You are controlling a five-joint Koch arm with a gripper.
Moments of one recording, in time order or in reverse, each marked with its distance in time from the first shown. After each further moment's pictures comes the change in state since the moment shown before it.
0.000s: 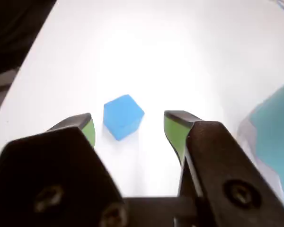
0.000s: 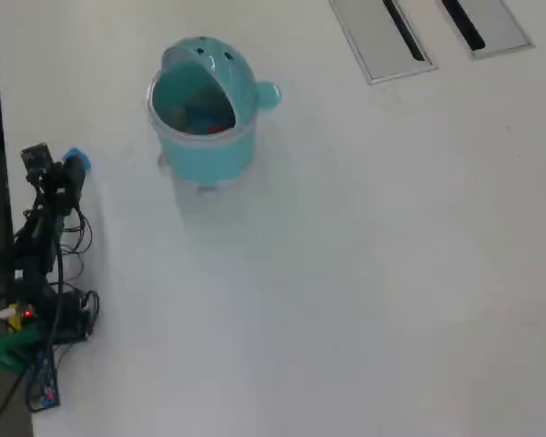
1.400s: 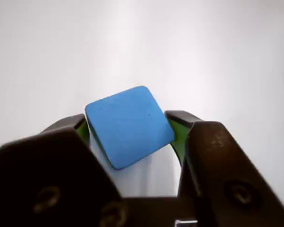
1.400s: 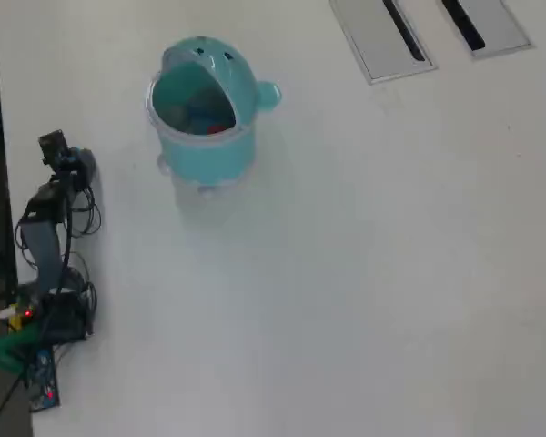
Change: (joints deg) arm -0.4 -36.9 -24.9 -1.8 -1.2
